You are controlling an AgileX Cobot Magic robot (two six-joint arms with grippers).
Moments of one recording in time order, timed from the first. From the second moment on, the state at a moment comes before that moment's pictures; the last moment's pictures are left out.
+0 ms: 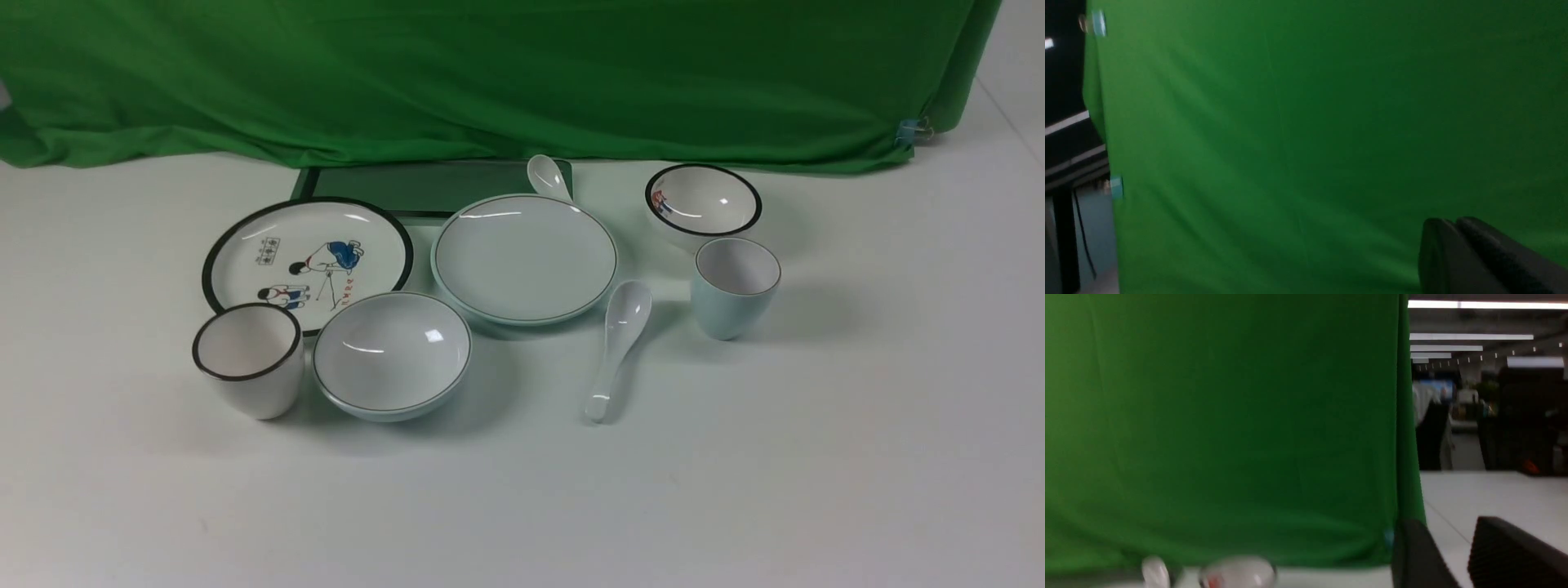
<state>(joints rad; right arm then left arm) -0.01 0.00 0.01 0.06 -0.35 0.07 -0.05 0.00 0.01 0.02 -0.42 0.08</state>
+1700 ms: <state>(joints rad) 0.36 1.46 -1.04 0.08 0.71 -0.21 -0.24 2.06 -1.54 -0.03 0.80 0.29</state>
